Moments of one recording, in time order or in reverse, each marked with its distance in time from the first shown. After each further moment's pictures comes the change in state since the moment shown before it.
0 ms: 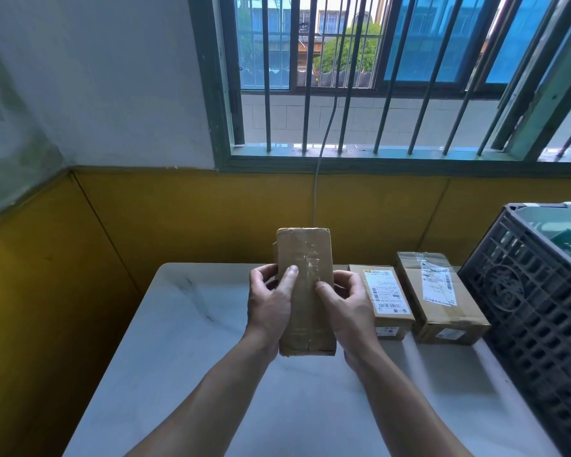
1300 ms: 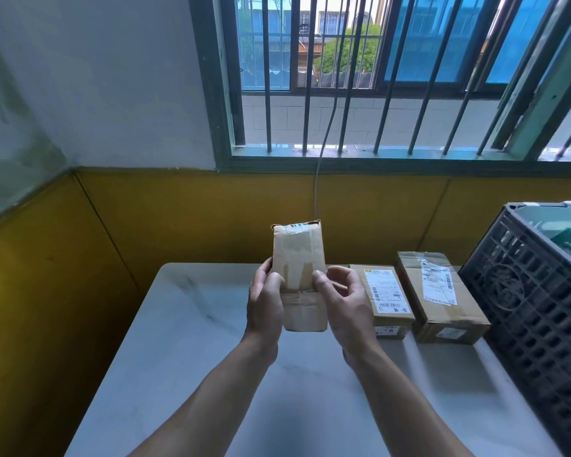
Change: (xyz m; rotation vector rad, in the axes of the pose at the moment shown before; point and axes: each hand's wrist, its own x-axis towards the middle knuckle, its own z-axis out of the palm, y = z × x) left_hand -0.009 0.007 -0.004 0.009 -0.061 -0.010; right_hand -0.009 -0.012 0.001 0.011 -0.016 0.018
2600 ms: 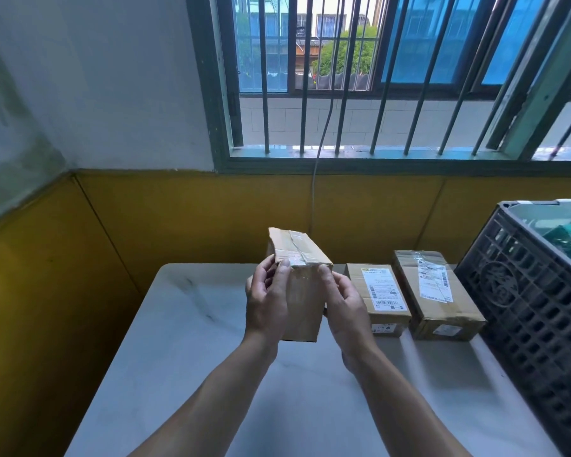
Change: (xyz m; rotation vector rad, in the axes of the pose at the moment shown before) left_hand 0.000 -0.009 0.003 0.045 0.099 0.059; right_hand -0.010 0.002 -0.005 0.004 -0.068 0.084
